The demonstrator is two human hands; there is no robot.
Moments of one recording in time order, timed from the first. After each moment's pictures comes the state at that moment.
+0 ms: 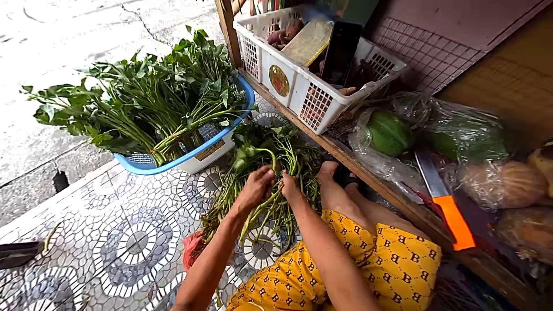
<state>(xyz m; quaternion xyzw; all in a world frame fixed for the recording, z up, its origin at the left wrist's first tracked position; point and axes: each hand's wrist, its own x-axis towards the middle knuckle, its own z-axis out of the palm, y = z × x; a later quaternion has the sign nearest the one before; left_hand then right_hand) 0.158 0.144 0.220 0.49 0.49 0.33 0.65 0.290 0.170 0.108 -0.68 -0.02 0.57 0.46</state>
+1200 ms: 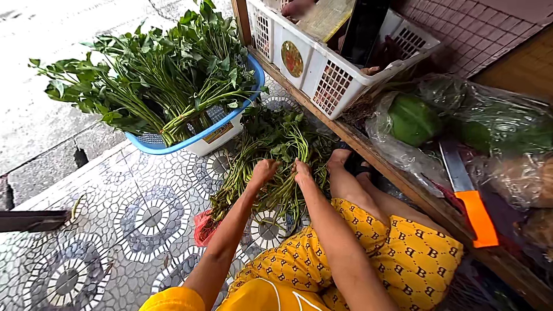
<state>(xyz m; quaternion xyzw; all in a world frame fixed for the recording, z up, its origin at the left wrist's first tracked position) 0.152 0.180 0.115 0.67 0.61 0.06 0.41 0.299 0.165 0.101 -0.68 0.01 0.56 0.48</state>
